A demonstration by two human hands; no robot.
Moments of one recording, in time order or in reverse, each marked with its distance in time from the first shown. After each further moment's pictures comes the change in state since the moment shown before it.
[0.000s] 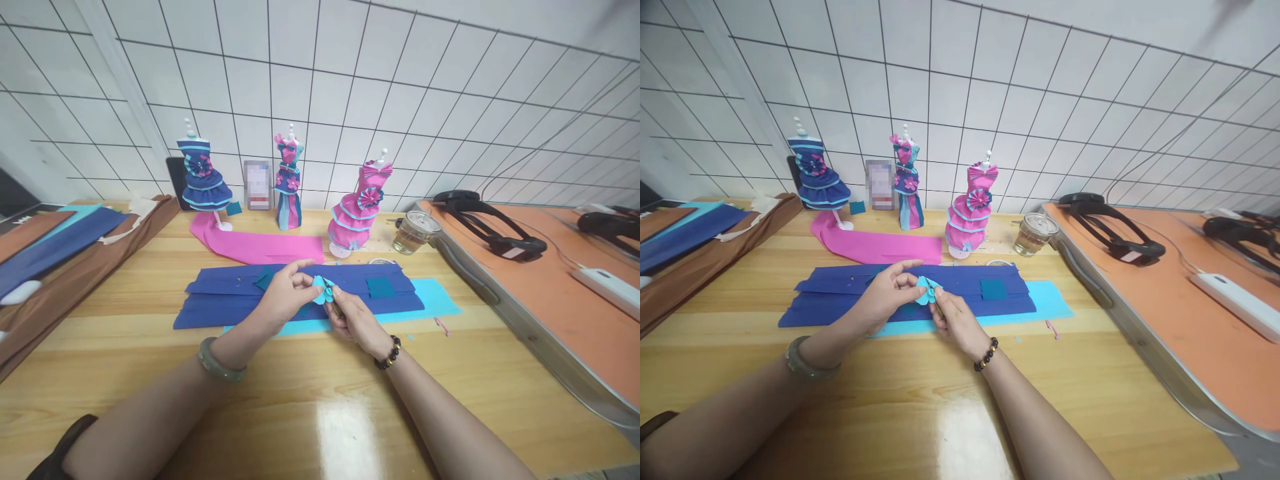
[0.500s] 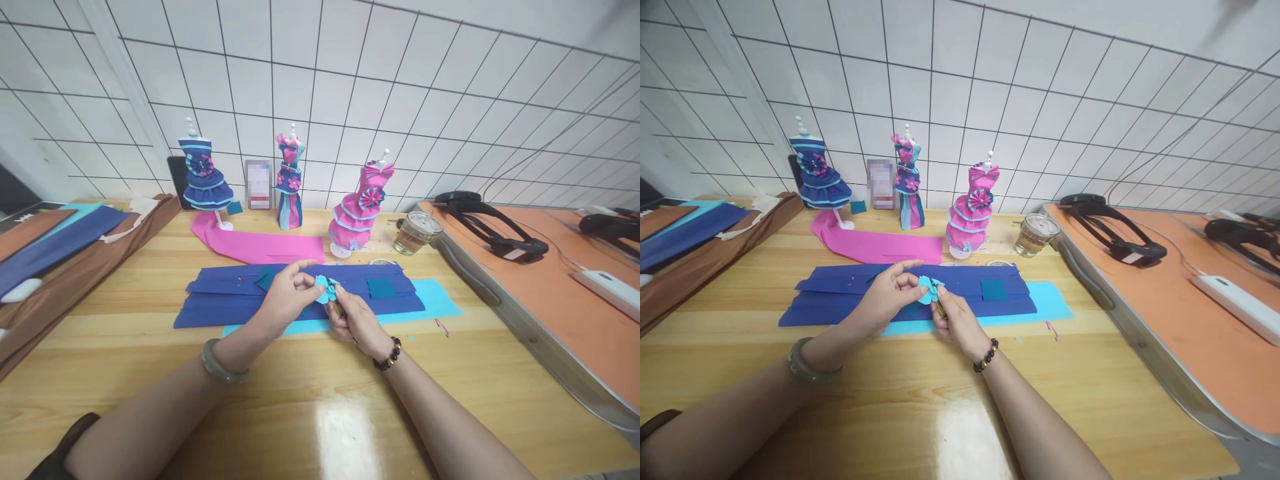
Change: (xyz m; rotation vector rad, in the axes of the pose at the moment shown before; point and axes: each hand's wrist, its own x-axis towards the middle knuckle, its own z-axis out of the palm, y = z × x) left_hand -0.002 0.001 0.005 -0.037 0.025 0.018; right_hand 0.001 0.003 0.000 0.059 0.041 0.048
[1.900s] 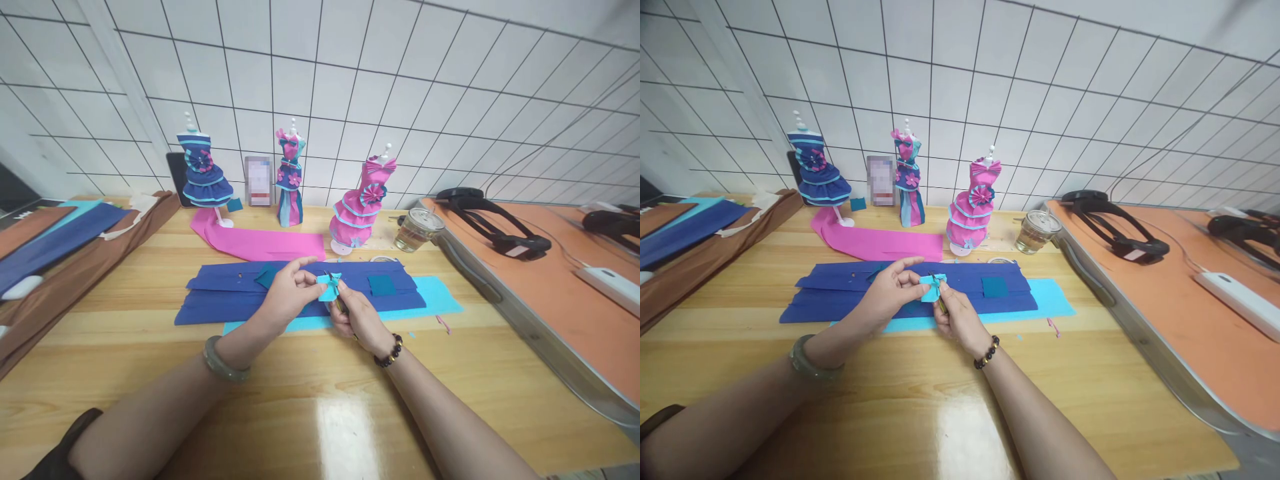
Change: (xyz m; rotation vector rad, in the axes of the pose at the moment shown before) left_hand 0.001 -0.004 0.000 -0.005 0.017 -0.005; right_hand 0.000 0.000 0.002 0.022 0.018 -0.020
